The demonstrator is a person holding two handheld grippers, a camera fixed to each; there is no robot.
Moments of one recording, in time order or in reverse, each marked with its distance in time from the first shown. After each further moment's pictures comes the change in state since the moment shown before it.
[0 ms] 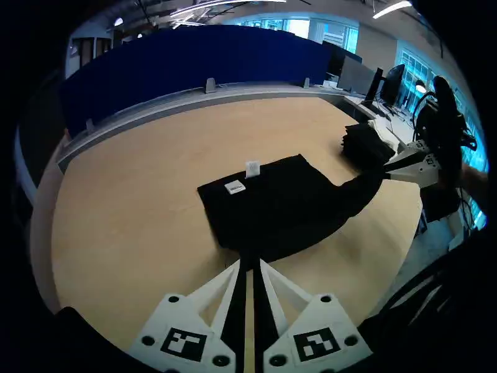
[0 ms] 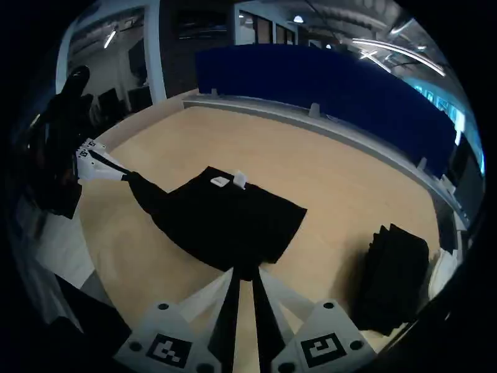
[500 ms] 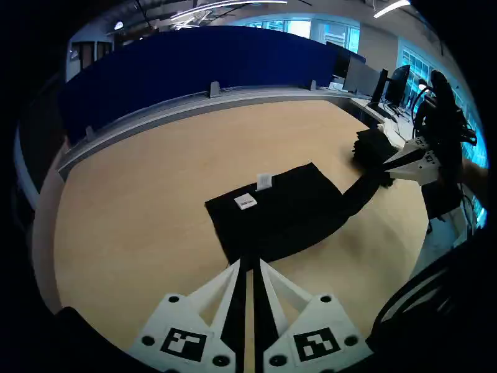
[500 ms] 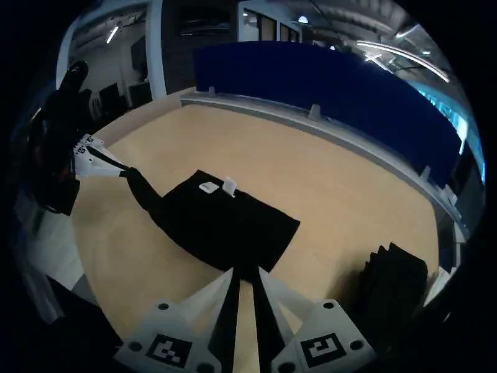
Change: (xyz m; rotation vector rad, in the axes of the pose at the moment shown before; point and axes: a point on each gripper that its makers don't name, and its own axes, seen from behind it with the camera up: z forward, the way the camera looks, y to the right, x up) left arm 0.027 -0.021 0.028 0.026 0.015 0.014; right arm 0.020 0.030 0.031 -0.007 -0.011 -0.025
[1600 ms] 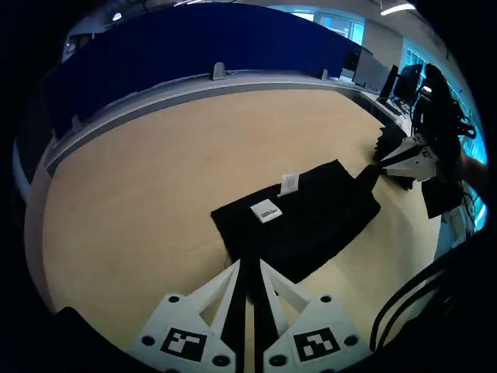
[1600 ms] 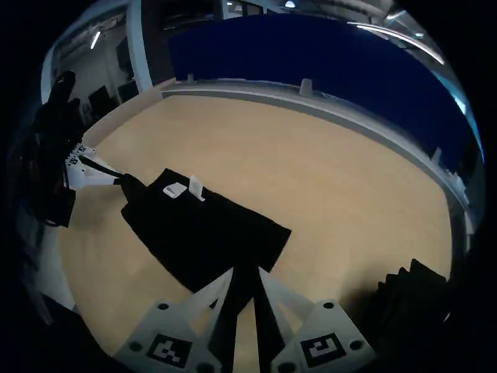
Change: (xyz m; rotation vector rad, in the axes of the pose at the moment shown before) left arm 0.005 -0.034 0.089 -0.023 -0.061 -0.013; right arm -0.001 0.044 0.085 0.009 -0.076 0.081
